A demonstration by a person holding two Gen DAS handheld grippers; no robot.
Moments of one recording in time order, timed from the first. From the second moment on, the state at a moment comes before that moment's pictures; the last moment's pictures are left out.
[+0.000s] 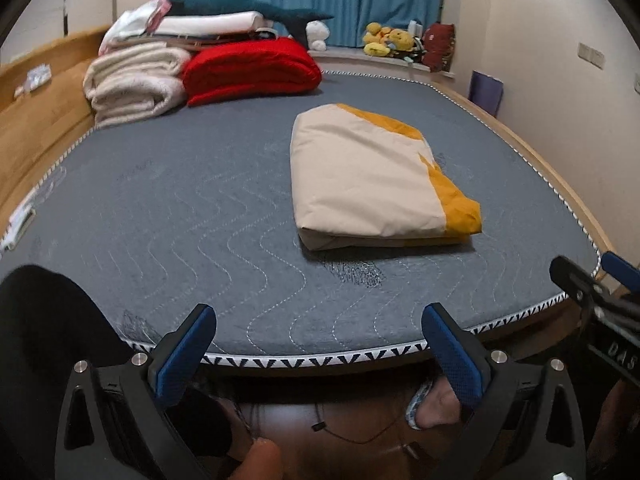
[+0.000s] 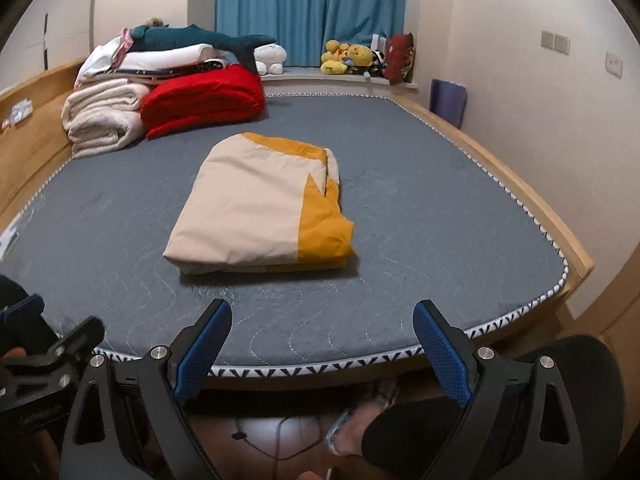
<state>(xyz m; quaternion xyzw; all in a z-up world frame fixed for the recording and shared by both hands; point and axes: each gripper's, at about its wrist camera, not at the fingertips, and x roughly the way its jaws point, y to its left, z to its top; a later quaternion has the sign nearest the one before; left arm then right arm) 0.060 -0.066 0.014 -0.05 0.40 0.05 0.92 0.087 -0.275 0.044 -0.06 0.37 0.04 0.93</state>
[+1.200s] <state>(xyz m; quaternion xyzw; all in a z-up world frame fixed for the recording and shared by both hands) 0.061 -0.064 0.005 -0.07 0.39 0.04 0.92 0.100 -0.246 0.025 -0.11 0.37 0.06 0.92</state>
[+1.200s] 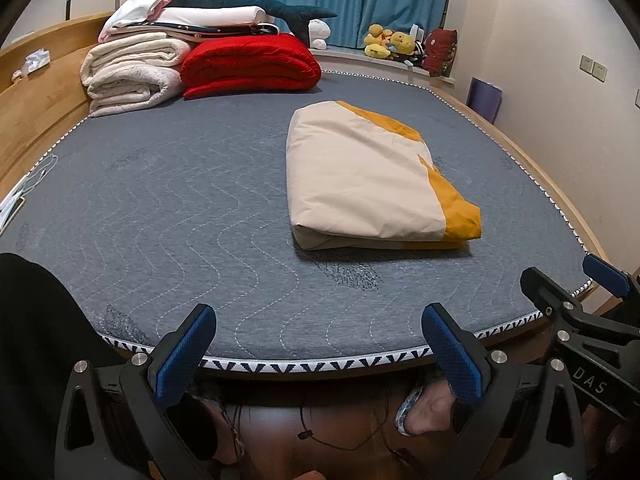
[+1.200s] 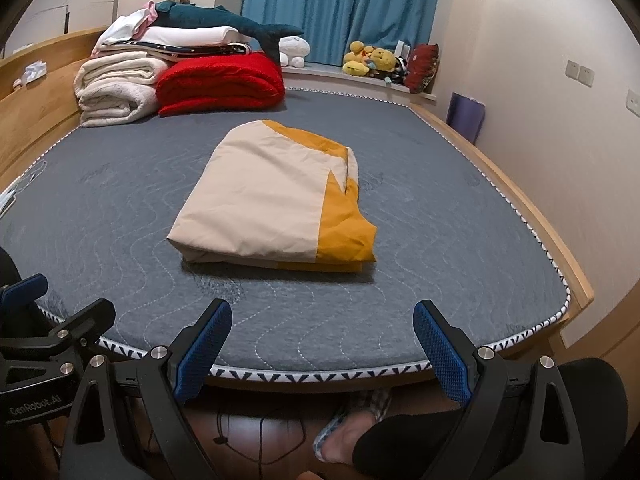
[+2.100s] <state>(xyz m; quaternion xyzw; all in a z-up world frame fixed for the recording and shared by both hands) 0.061 -0.066 0.007 -0.07 0.39 0.03 0.92 0.101 -0.246 0.027 -0.11 0.36 0.07 0.92</state>
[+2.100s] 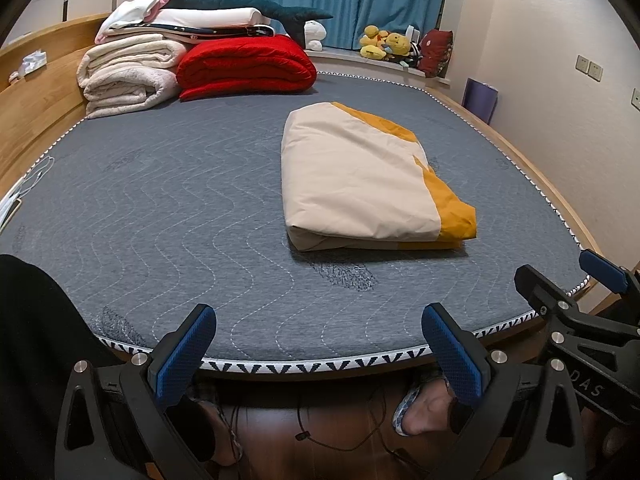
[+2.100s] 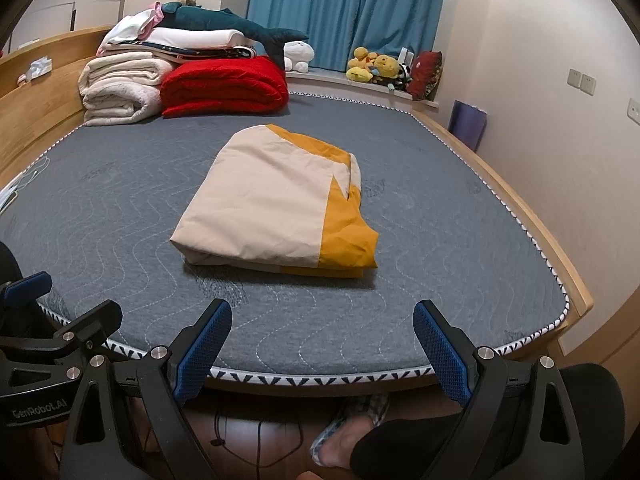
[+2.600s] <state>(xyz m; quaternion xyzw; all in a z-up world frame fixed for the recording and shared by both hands) 0.061 -0.066 0.006 -0.07 0.39 0.02 0.92 0.101 -0.245 0.027 -0.11 0.36 0.07 0.92</state>
